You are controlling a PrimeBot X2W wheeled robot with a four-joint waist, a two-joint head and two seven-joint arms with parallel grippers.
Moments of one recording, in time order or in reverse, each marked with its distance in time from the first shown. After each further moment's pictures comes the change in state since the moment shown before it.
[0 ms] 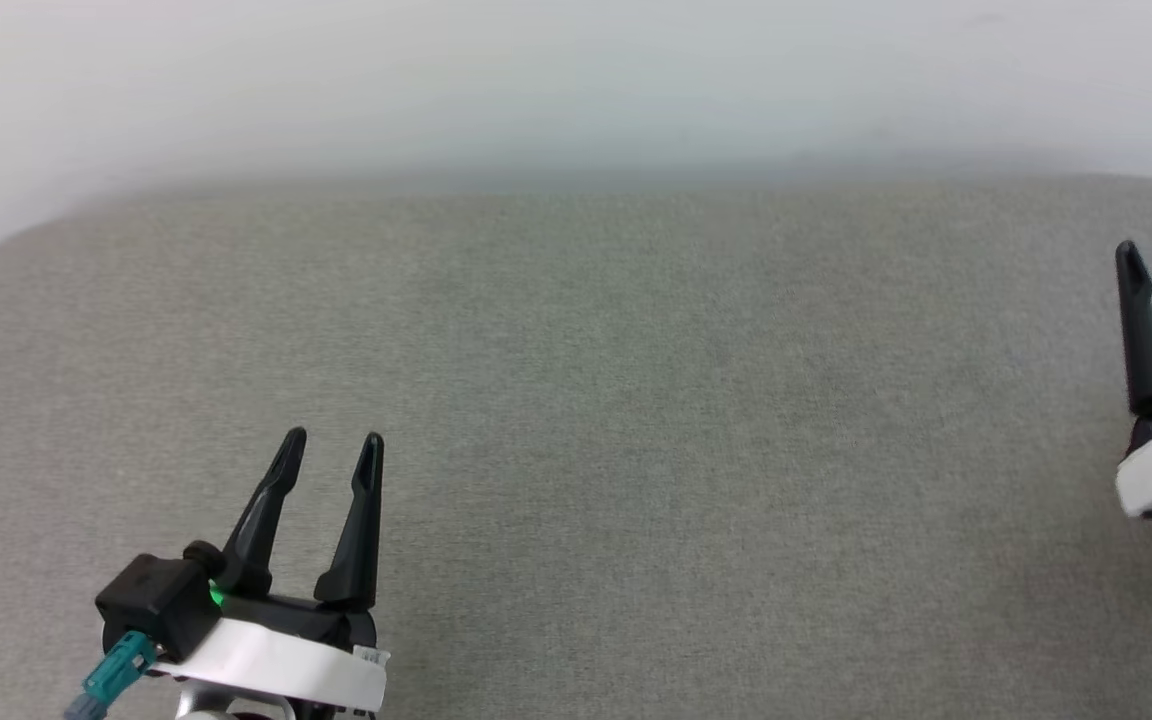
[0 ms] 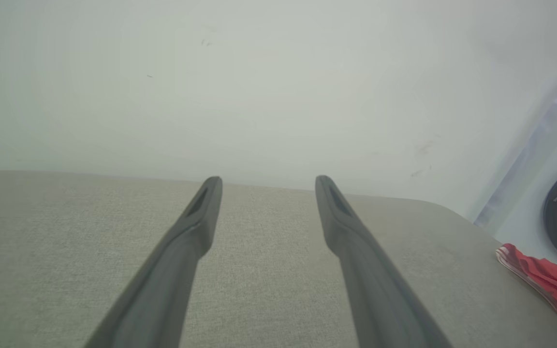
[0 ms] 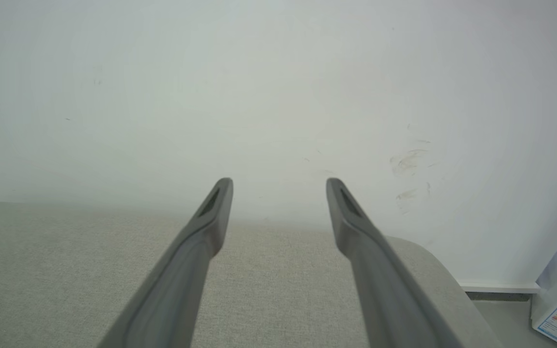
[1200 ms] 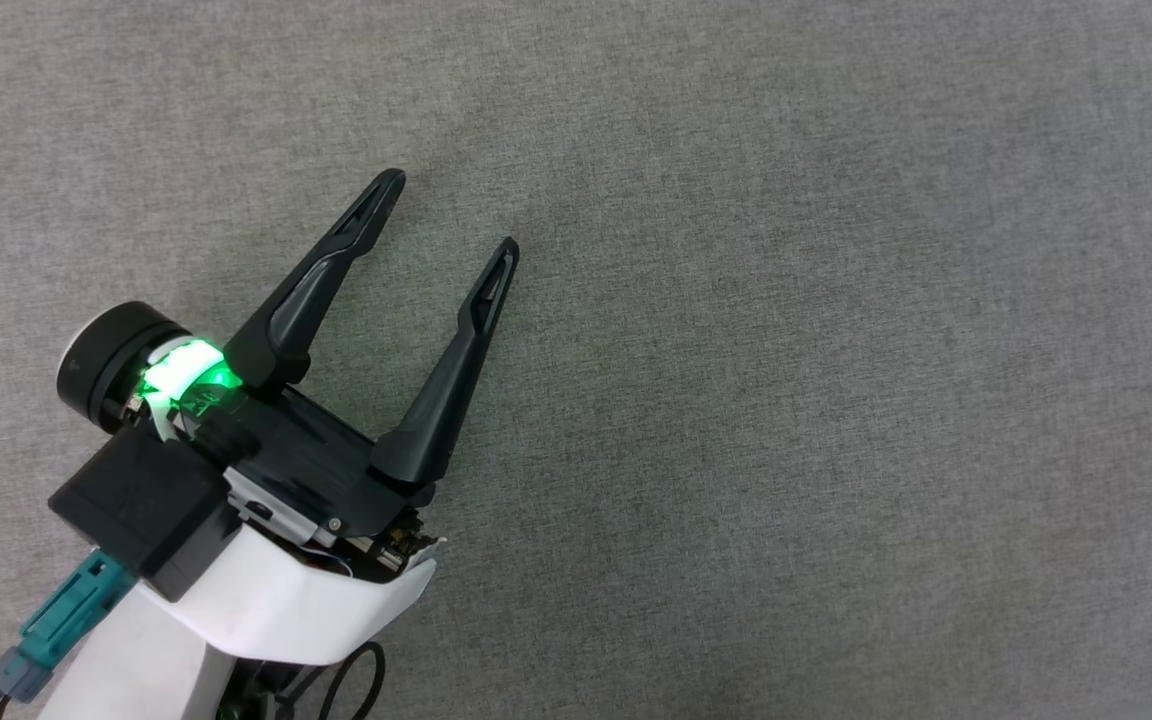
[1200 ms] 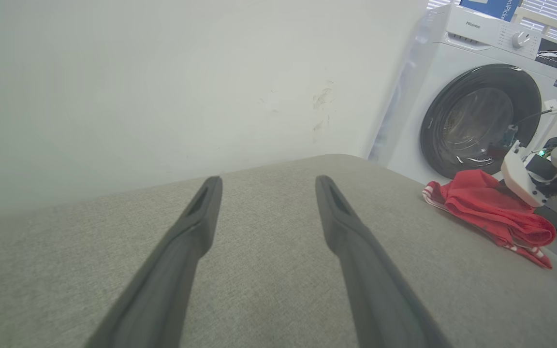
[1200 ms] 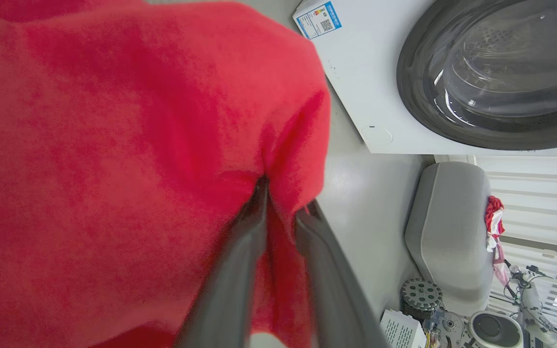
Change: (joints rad) left arm -0.321 0.189 -0.197 -0.370 0.082 -0.004 0.091; right arm -0.402 -0.404 -0.074 0.742 -0.347 0.000 0.218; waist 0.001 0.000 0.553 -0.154
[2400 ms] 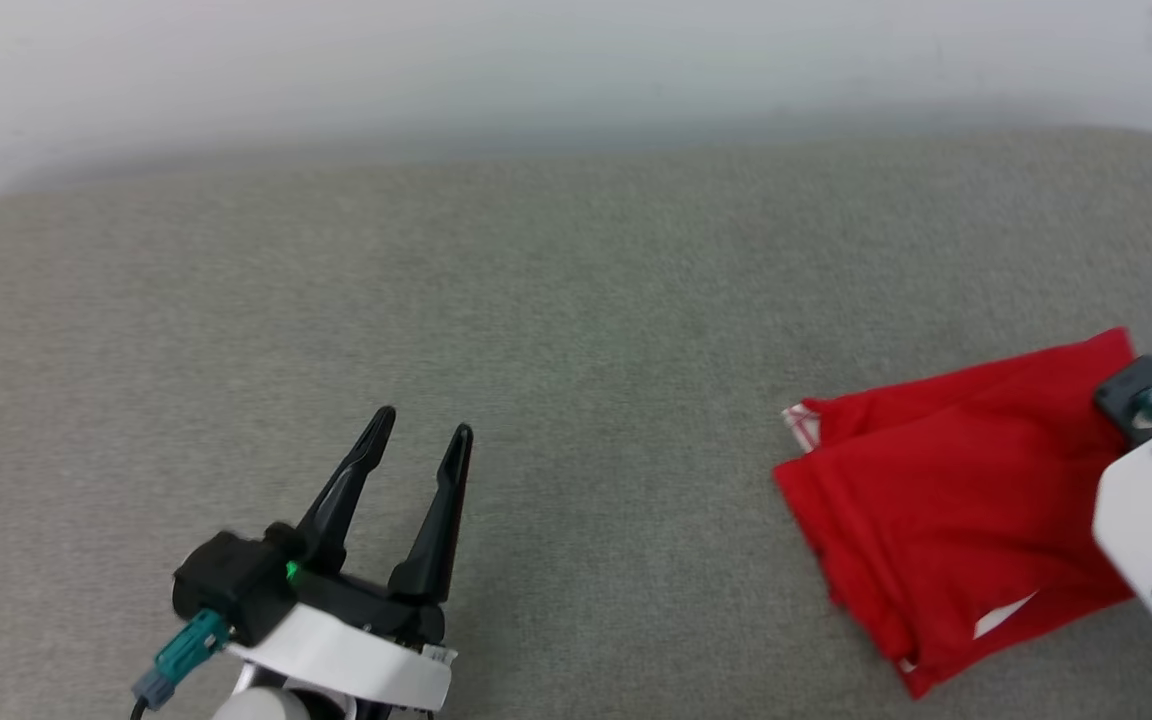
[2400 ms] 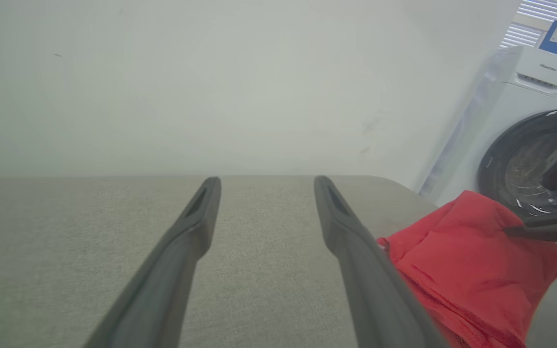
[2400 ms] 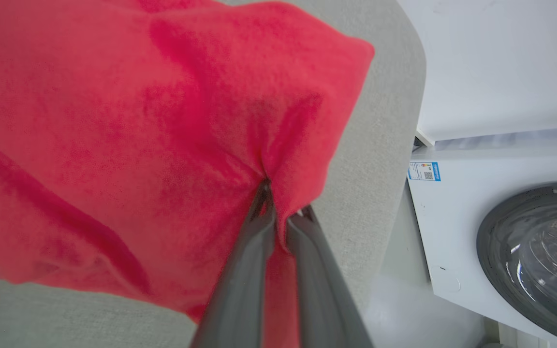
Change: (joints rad) left arm 0.285 -0.184 0.080 0.356 -0.064 -0.020 -0.091; right arm 0.412 0.039 0.495 -0.709 0.265 0.000 0.445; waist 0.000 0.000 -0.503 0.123
